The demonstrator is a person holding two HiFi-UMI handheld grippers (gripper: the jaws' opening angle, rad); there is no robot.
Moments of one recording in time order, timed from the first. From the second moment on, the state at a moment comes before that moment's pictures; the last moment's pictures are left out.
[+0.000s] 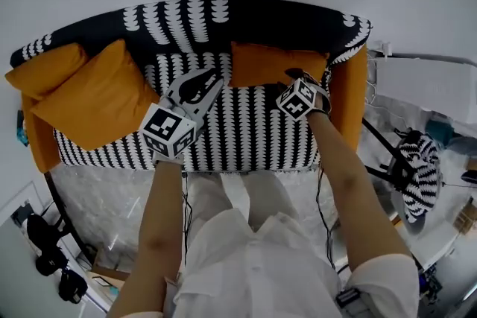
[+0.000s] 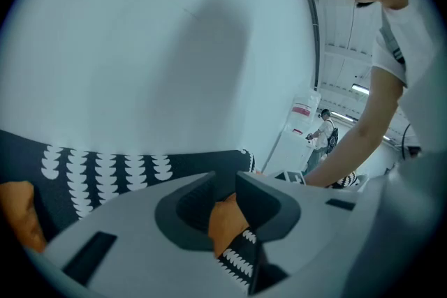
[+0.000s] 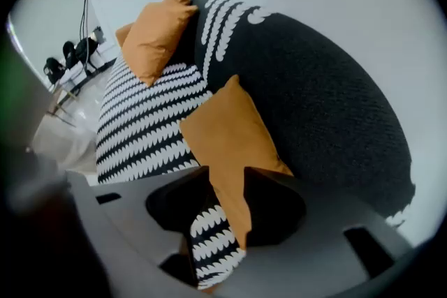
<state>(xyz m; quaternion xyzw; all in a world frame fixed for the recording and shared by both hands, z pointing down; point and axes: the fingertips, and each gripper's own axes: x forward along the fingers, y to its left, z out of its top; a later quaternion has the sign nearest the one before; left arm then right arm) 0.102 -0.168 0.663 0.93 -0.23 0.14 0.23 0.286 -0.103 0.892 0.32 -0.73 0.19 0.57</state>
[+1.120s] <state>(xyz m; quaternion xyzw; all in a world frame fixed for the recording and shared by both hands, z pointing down) -0.021 -0.156 0.487 0.93 -0.30 0.08 0.17 0.169 -0.133 0.542 0.50 -0.81 0.23 0.19</state>
